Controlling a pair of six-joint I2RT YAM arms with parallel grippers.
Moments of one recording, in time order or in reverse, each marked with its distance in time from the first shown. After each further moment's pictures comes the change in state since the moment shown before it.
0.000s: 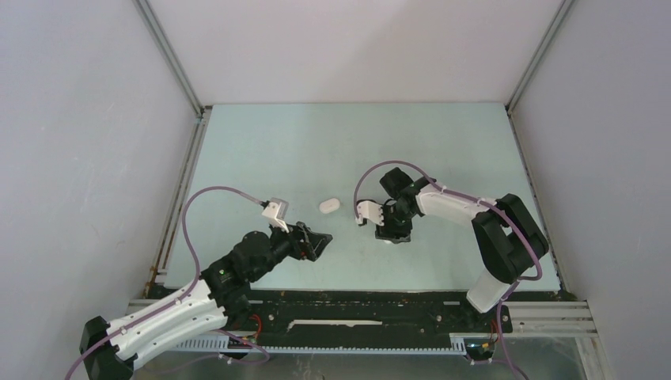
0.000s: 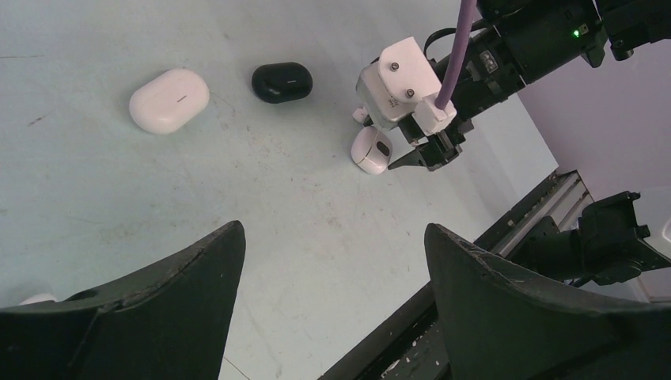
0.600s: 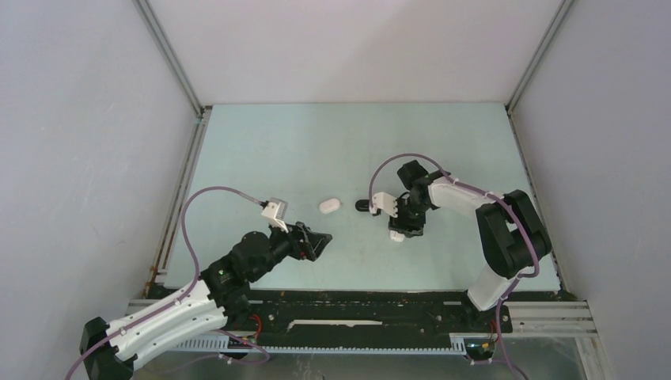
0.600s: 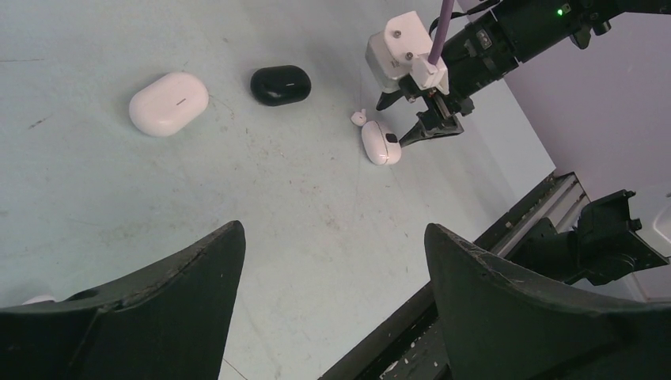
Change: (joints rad) left arm 0.000 -0.008 0.000 0.000 -0.002 0.000; right arm -0.161 0.017 0.000 -0.031 0.001 -0.066
